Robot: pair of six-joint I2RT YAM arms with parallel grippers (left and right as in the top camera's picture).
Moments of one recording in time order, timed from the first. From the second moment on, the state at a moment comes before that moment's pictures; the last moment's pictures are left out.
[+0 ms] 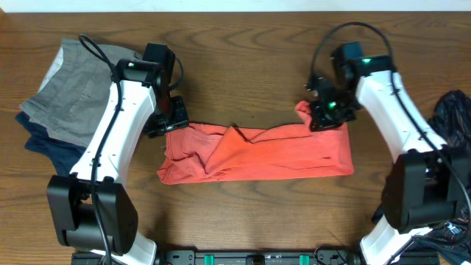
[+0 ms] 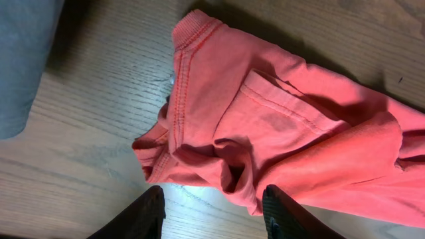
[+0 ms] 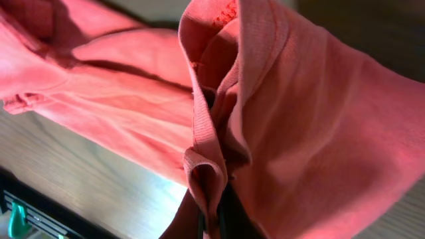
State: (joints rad) left arm -0.15 1.73 1.46 -1.28 0.04 -0.46; right arm 0.18 1.86 1.48 -1.21 -0.29 -0.14
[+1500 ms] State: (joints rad) left arm -0.15 1.74 1.04 -0.86 0.04 -0.32; right arm 0.13 1.86 1.47 -1.29 0.21 0.30
